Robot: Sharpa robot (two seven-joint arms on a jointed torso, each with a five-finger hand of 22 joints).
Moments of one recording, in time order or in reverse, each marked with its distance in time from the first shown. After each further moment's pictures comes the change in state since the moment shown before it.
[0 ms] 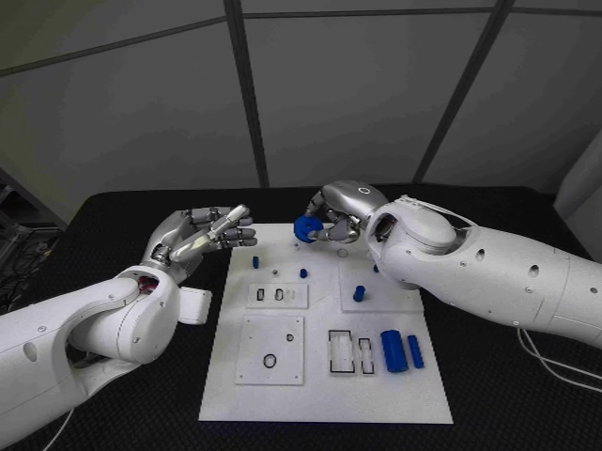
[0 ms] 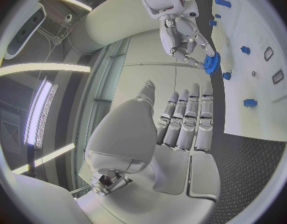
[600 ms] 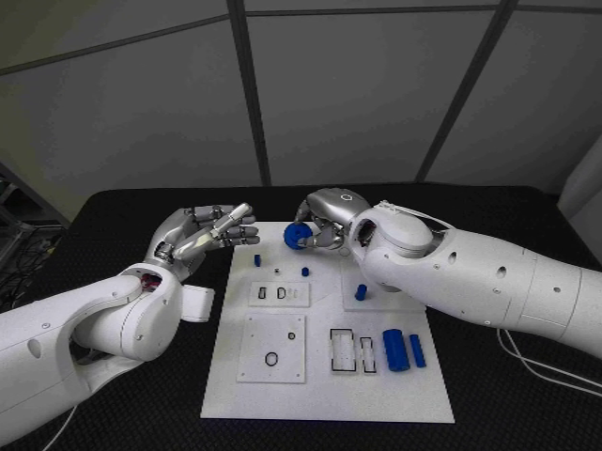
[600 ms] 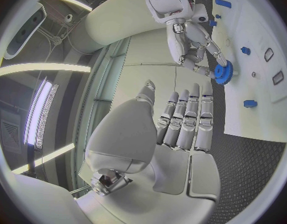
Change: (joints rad) left arm 0.000 0.001 0.000 0.002 0.000 0.000 0.000; left_hand 0.000 0.000 -0.003 -0.003 0.000 0.000 0.000 0.000 0.000 0.000 0.000 0.000 0.000 0.000 0.000 0.000 0.001 0.000 0.000 0.000 0.000 -0.001; right arm -0.001 0.091 -0.030 -0.085 -0.017 0.025 -0.001; right_hand 0.000 0.000 0.000 0.000 0.000 -0.001 -0.001 0.001 0.000 0.000 0.000 0.000 0.000 0.000 0.000 0.000 0.001 0.000 0.000 0.000 0.000 0.000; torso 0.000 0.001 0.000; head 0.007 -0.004
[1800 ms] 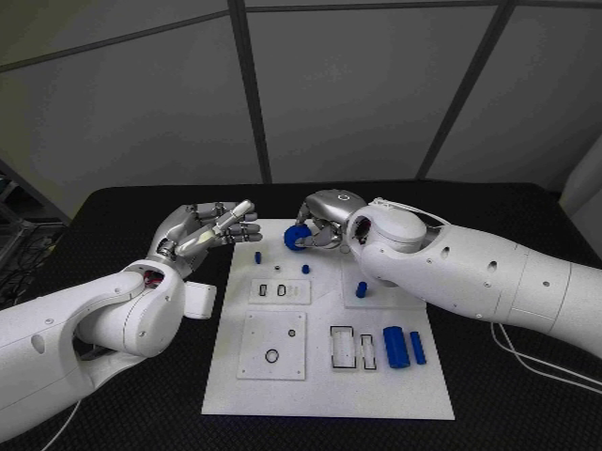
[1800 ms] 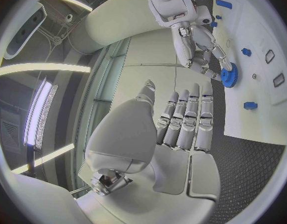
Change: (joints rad) left arm 0.000 0.003 0.000 0.000 0.000 0.001 -0.001; left_hand 0.000 0.000 0.000 0.000 0.000 0.000 0.000 0.000 0.000 0.000 0.000 0.000 0.000 0.000 0.000 0.000 0.000 0.000 0.000 0.000 0.000 0.000; right arm 0.005 0.033 -0.005 -0.054 -0.001 0.073 0.000; right_hand -0.069 -0.011 0.010 0.010 -0.081 -0.018 0.005 -0.062 -0.013 -0.016 0.016 -0.020 0.000 0.000 0.007 0.000 0.000 0.000 0.007 0.007 0.000 0.000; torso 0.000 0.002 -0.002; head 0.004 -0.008
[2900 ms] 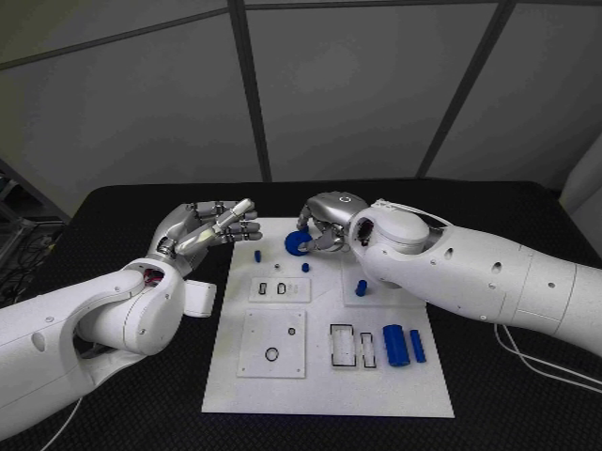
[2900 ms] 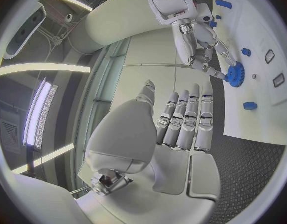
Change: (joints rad) left arm 0.000 0.001 0.000 -0.002 0.000 0.000 -0.003; left_hand 0.000 0.000 0.000 0.000 0.000 0.000 0.000 -0.005 0.000 0.000 0.000 -0.004 0.000 0.000 0.000 -0.008 0.001 0.000 0.000 0.000 0.000 -0.001; right arm -0.006 -0.017 -0.005 0.021 0.005 0.004 0.006; right_hand -0.021 -0.023 -0.012 0.000 0.000 -0.026 0.003 -0.022 0.002 -0.004 0.004 -0.009 0.000 0.000 0.000 0.000 0.000 0.000 -0.004 0.004 0.000 0.000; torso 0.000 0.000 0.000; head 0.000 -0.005
